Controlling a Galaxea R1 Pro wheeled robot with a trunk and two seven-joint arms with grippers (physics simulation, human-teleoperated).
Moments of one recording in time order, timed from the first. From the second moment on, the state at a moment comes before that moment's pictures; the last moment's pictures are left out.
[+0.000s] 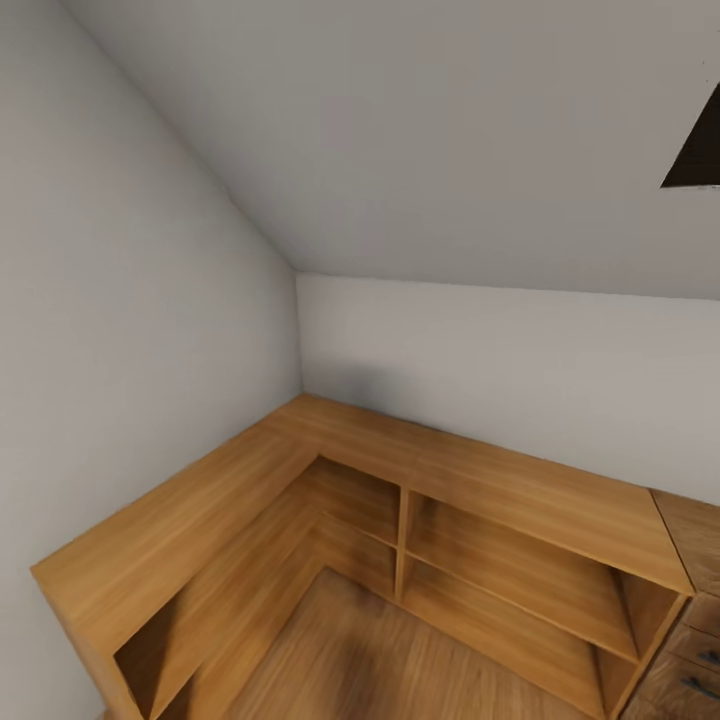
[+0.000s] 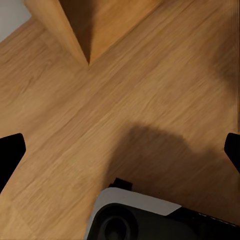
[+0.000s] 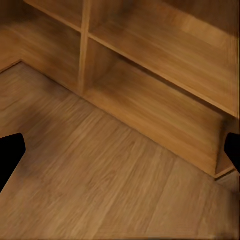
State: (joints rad) left arm 0.15 -0.02 -0.19 -0.56 0.33 -0.30 0.32; right arm -0.21 0.05 0.71 0.01 -0.36 -0.85 -0.38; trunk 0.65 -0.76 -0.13
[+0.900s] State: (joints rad) left arm 0.15 -0.02 -0.19 -0.56 0.33 -0.30 0.32; right arm -0.21 0.05 0.71 0.01 -0.36 -0.85 -0.37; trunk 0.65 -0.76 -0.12
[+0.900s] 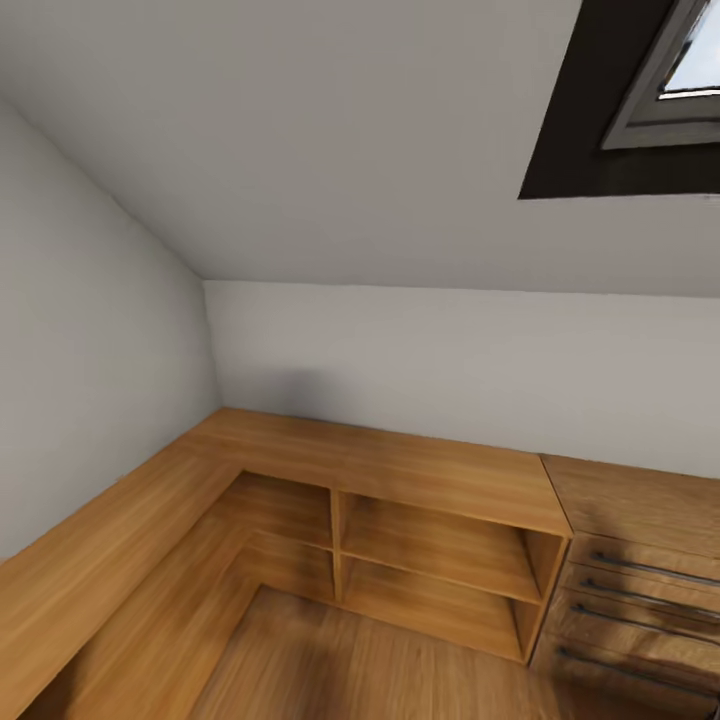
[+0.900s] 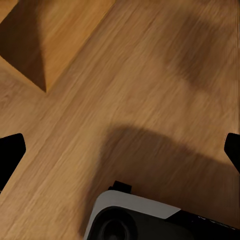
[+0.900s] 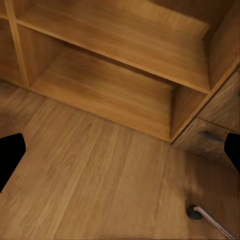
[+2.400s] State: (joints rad) left arm 0.15 -0.02 -0.19 -0.56 0.33 -0.30 0.32; right arm -0.21 0.05 0.71 0.01 -0.36 -0.83 -0.37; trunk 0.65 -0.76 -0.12
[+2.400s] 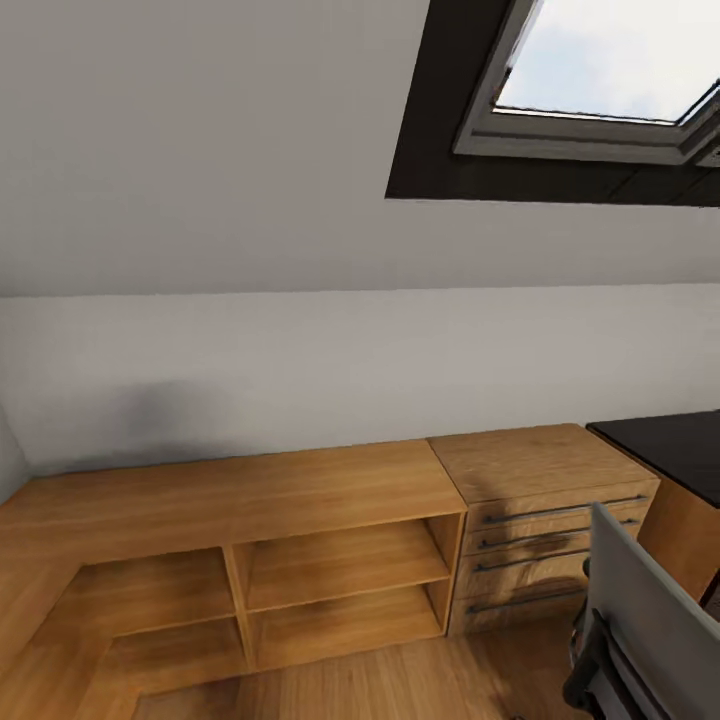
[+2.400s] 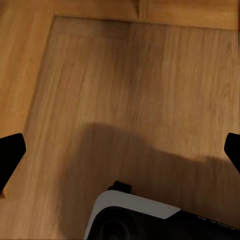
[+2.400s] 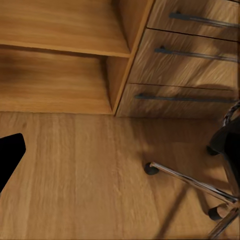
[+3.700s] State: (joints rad) left arm 0.15 -0.02 -0.19 -0.56 0.33 -0.30 0.32; right arm -0.21 0.05 0.71 0.01 -0.36 -0.83 -0.37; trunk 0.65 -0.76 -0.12
